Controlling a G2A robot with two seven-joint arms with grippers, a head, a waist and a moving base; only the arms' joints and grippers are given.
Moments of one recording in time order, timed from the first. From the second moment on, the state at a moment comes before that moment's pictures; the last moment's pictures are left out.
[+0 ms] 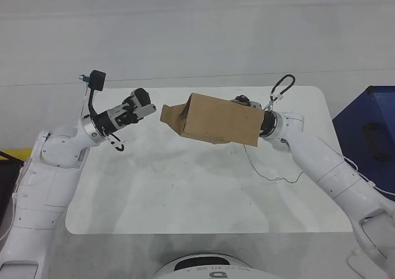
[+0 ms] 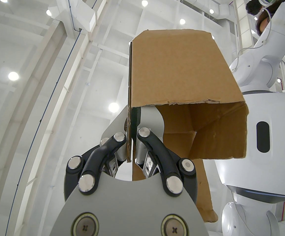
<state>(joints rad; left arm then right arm) 1.18 -1.02 -1.35 -1.53 -0.01 -0.66 -0.70 -0.81 -1.02 0.68 -1.28 1.85 0.73 1.09</state>
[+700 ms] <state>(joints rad) 1.20 -1.03 -1.27 -1.63 0.01 -0.69 -0.75 -0.88 -1.02 0.74 -1.32 1.86 0.70 1.12</state>
